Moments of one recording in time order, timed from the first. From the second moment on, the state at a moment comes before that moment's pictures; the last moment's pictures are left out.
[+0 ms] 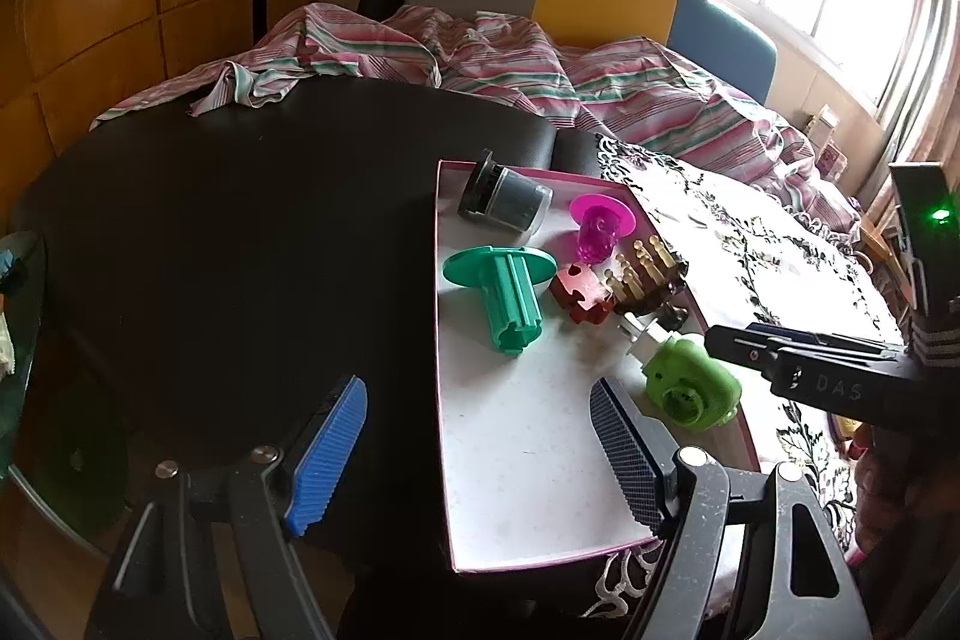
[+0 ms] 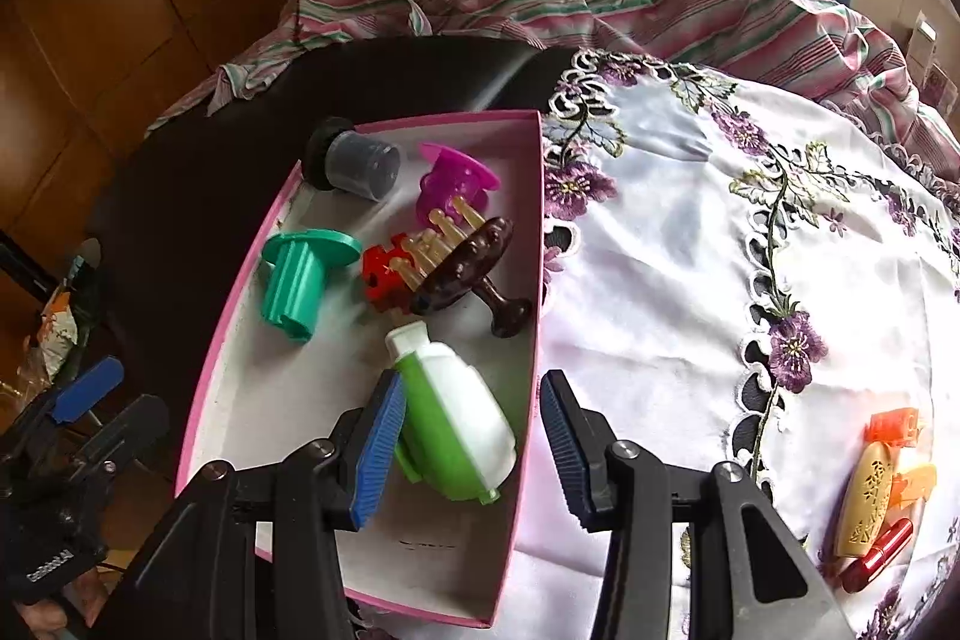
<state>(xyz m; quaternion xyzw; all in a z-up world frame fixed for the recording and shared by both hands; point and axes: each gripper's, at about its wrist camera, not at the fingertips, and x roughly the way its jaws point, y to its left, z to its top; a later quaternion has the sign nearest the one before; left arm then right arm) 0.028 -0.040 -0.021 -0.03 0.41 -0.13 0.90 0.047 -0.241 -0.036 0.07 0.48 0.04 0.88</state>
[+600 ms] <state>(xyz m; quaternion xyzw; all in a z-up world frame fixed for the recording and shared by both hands) 0.026 -0.051 -0.022 -0.01 0.42 -0.13 0.90 0.034 -0.253 -0.027 0.07 0.45 0.02 0.89</state>
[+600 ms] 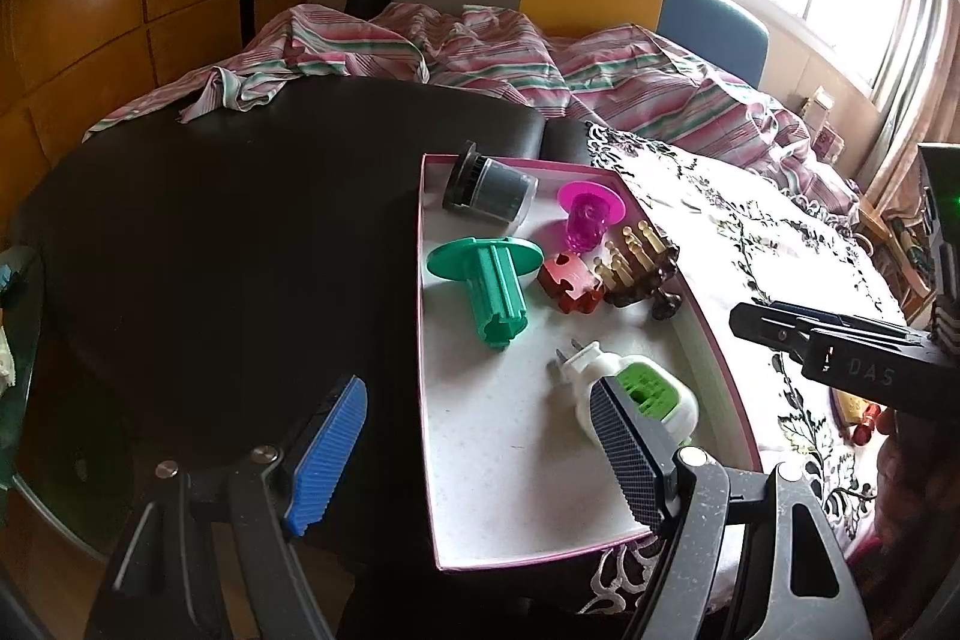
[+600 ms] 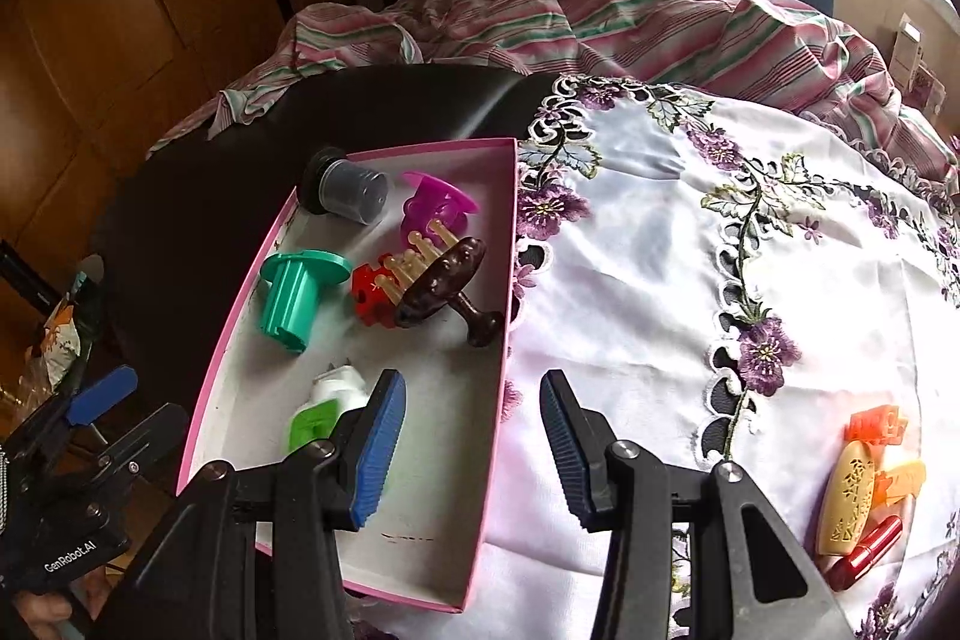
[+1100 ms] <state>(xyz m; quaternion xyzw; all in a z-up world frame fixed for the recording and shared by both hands) 0.024 -0.064 -0.018 0.01 0.41 -0.14 0.90 0.017 -0.283 -0.022 0.06 0.44 -0.01 0.89</state>
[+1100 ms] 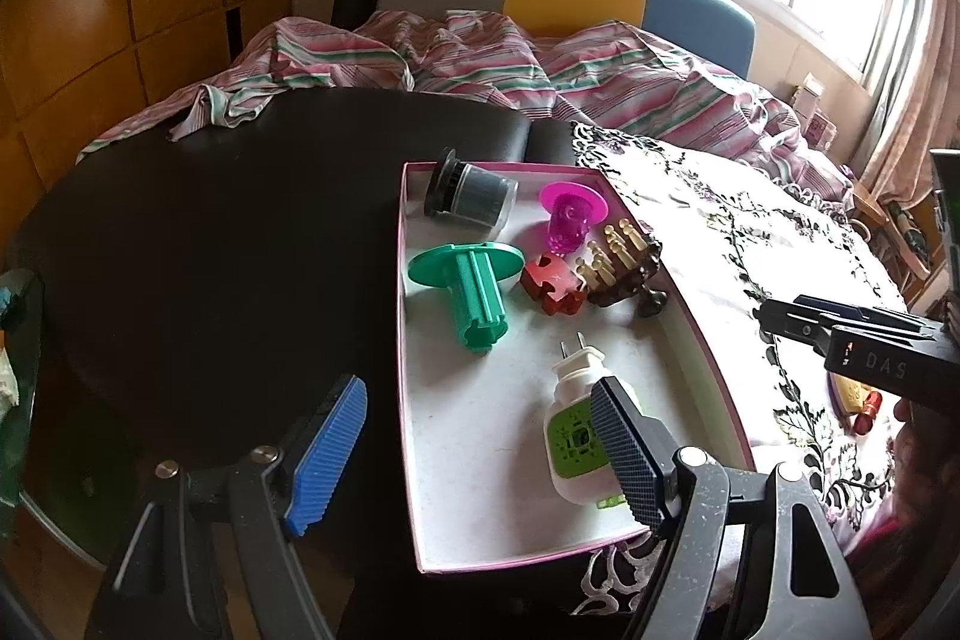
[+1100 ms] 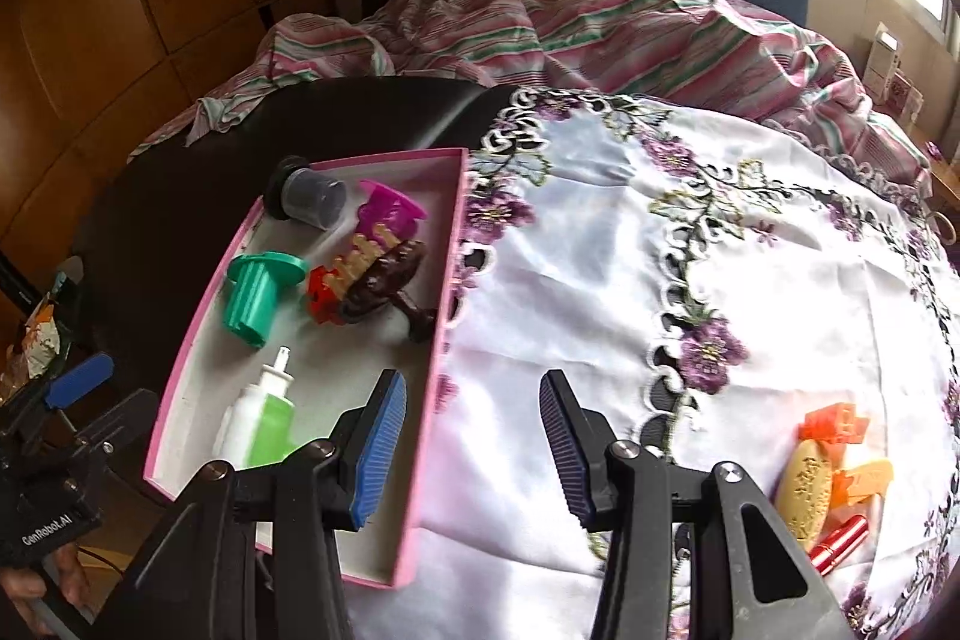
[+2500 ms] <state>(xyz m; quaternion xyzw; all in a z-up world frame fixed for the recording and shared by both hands) 0.011 -0.210 0.000 0.10 0.39 -0.31 0.86 -0.132 -0.546 -0.028 0.44 0.24 -0.26 0.82</state>
